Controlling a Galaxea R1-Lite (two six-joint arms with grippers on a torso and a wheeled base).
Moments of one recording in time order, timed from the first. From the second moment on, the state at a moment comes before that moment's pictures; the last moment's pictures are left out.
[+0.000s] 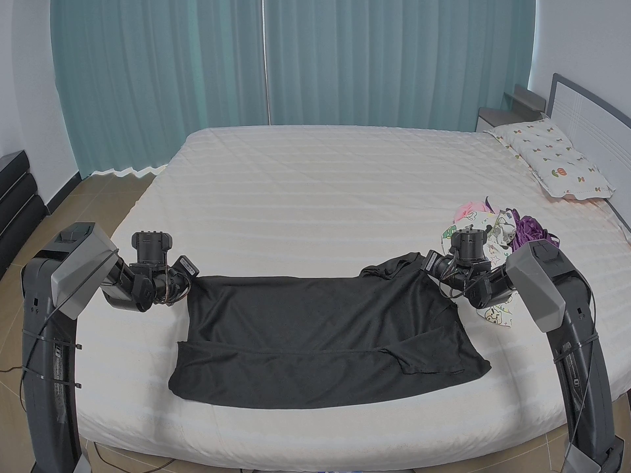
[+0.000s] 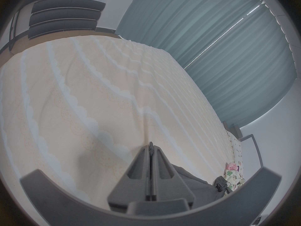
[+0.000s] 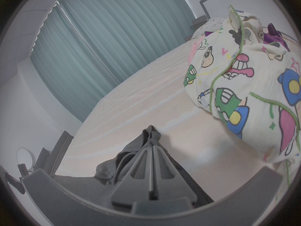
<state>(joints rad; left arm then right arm) 0.00 2.52 -1.38 -0.56 -0.08 -0.82 0.14 2.77 -1.75 -0.60 0.07 0.57</state>
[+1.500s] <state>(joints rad) 0.06 2.45 -1.37 -0.57 -0.08 -0.82 0.14 2.67 -1.54 -0.96 0.04 0.50</state>
